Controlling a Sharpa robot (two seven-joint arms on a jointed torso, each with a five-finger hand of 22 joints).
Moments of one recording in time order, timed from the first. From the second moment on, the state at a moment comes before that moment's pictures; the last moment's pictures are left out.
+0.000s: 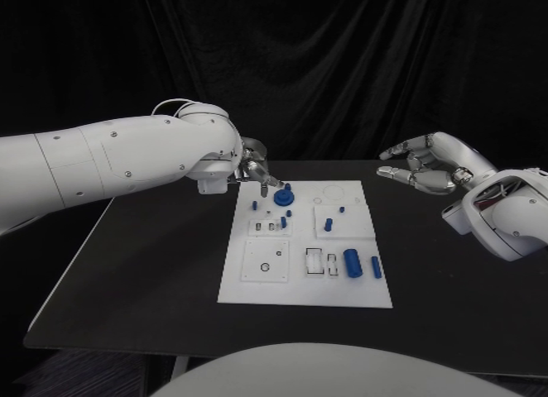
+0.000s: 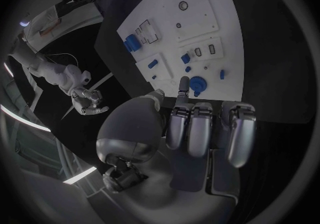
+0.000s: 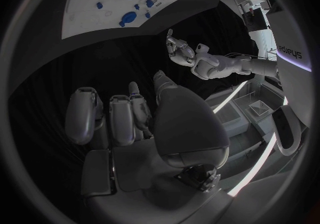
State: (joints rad) left arm 1.45 -0.62 -0.21 1.36 -0.97 0.25 -0.53; left_hand 1.07 0.10 0.14 0.27 0.15 0.91 0.10 0.38 0.34 1.46 0.03 1.57 1.31 1.46 -0.02 1.58 1.31 0.01 1.47 0.10 1.57 1.31; right arm 1.33 -1.03 -0.25 1.64 -1.07 -0.57 0.12; right_hand 1.32 -0.02 0.12 0.28 0.05 0.82 0.14 0.15 0.19 1.28 0.05 1.39 1.26 1.47 -0.02 1.34 1.31 0.05 1.43 0.09 1.27 1.31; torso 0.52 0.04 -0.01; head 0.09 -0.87
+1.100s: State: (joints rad) left arm 1.33 -0.50 -0.21 1.18 -1.01 0.21 -0.57; left_hand 1.07 0.11 0.09 0.24 0.16 0.80 0.06 0.59 0.92 1.46 0.00 1.57 1.31 1.47 -0.05 1.58 1.31 0.01 1.47 0.06 1.54 1.31; right arm 1.31 -1.01 -0.25 1.63 -1.07 -0.52 0.09; right_hand 1.35 -0.01 0.12 0.28 0.07 0.85 0.15 0.15 0.18 1.29 0.06 1.39 1.25 1.46 -0.02 1.34 1.31 0.05 1.43 0.09 1.26 1.31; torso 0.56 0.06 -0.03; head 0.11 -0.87
